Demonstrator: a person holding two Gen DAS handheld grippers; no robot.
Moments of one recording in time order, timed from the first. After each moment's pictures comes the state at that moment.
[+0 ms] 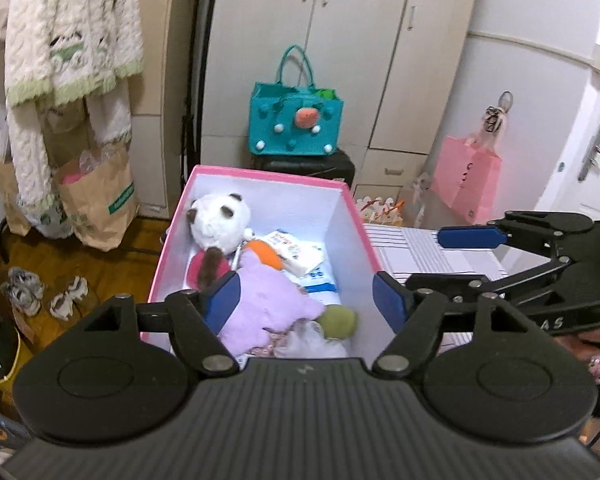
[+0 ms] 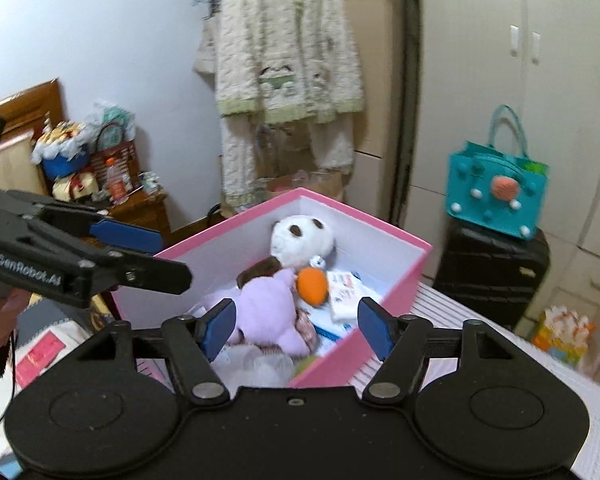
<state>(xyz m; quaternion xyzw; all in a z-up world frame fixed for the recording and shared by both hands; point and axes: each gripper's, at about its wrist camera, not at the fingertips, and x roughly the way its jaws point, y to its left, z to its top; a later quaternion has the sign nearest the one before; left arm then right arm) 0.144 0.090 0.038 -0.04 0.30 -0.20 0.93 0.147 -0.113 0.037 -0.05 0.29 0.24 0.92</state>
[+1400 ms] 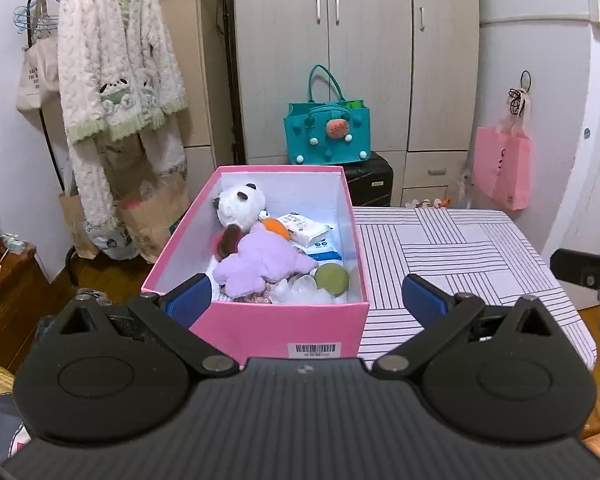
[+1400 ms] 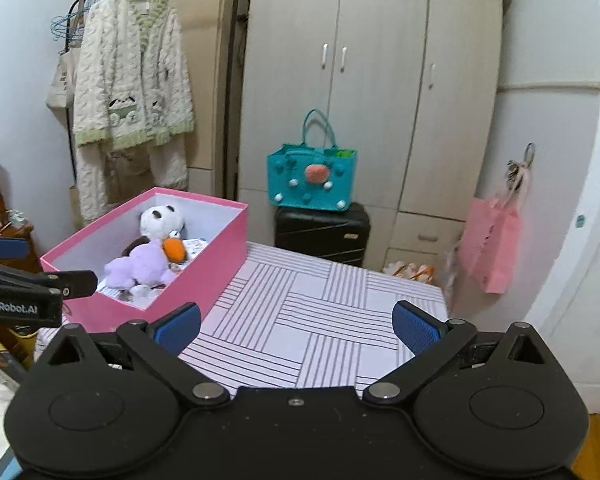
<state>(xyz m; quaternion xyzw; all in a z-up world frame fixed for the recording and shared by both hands) 0.033 0.024 0.031 0.03 0.26 -0.10 0.96 -0.023 -0.153 0.048 -0.04 0.25 -0.03 0.97</state>
